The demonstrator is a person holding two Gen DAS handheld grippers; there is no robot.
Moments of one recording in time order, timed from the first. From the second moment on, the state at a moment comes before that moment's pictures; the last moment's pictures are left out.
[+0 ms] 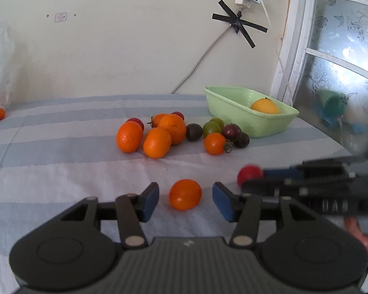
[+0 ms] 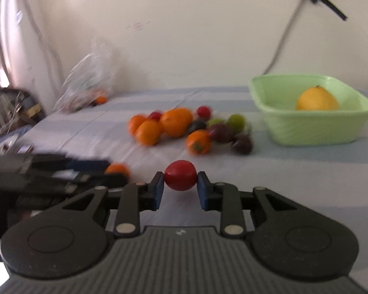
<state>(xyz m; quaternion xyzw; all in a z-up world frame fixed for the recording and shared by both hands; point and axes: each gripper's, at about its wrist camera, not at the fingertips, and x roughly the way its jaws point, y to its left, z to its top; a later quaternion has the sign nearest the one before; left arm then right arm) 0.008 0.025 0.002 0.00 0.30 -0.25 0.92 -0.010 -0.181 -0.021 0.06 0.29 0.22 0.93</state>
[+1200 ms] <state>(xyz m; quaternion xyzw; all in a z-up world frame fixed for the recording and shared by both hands) 0.015 0.023 -0.002 -0.01 0.31 -0.26 0.92 -0.044 -0.165 -0.030 -0.03 0.27 0.25 0.93</state>
